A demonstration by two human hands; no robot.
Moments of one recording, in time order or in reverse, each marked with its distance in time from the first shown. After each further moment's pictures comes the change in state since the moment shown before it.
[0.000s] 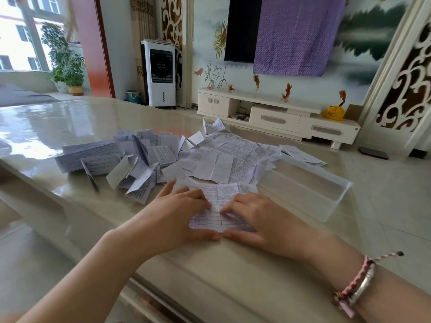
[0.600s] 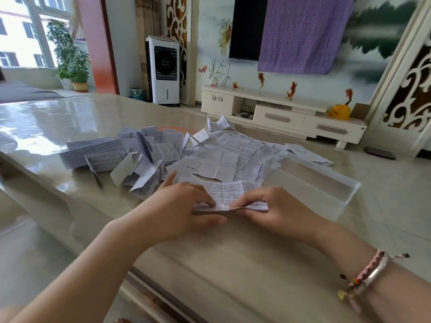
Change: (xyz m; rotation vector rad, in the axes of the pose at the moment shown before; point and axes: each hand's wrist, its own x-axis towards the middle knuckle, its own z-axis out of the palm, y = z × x) left_hand 0.006 -0.003 -0.008 -0.213 0.048 -0.068; right_hand 0.005 0.013 -0.007 0.383 0.146 0.162
